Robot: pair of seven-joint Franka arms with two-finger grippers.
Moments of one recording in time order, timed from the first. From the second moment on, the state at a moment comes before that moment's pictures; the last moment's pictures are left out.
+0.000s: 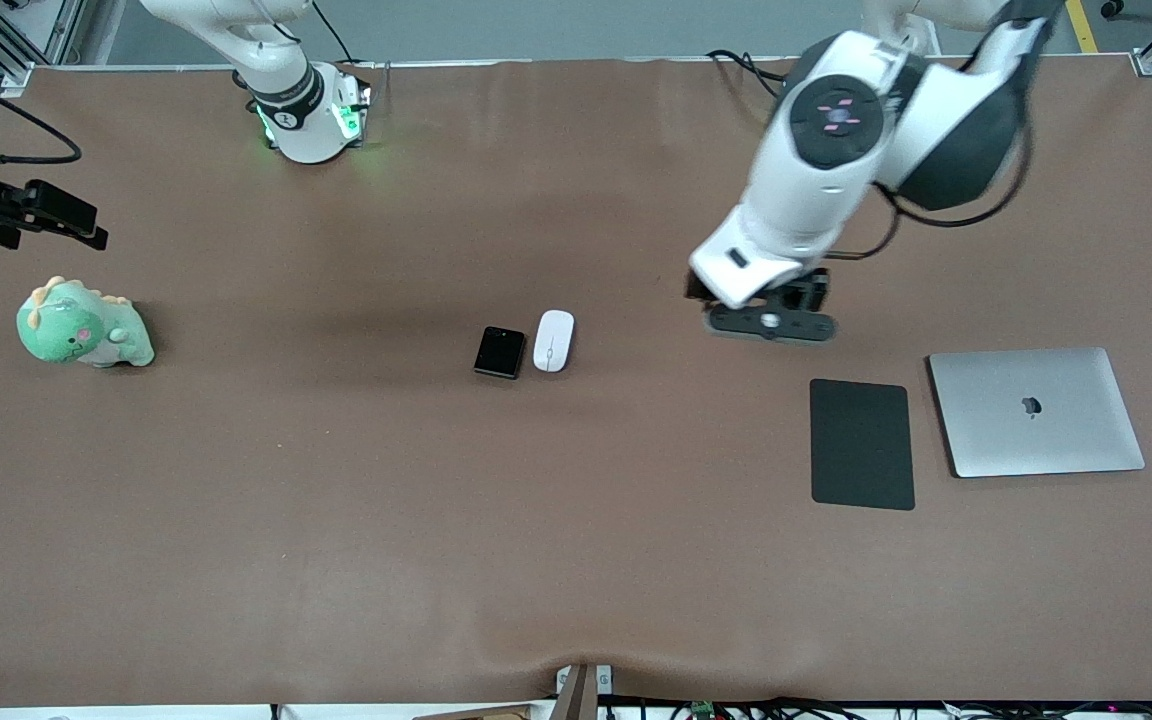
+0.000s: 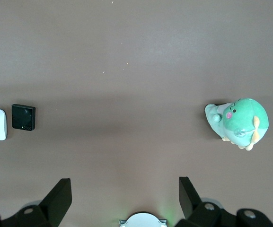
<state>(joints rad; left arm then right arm) -0.55 0.26 -0.07 -1.60 0.03 1.84 -0.48 -0.01 0.00 -0.01 -1.51 0.02 1.39 0.02</state>
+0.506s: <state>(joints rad) -0.69 0.40 -0.07 -1.60 0.01 2.07 -0.63 -0.01 0.00 -0.01 -1.51 0.02 1.39 0.02</state>
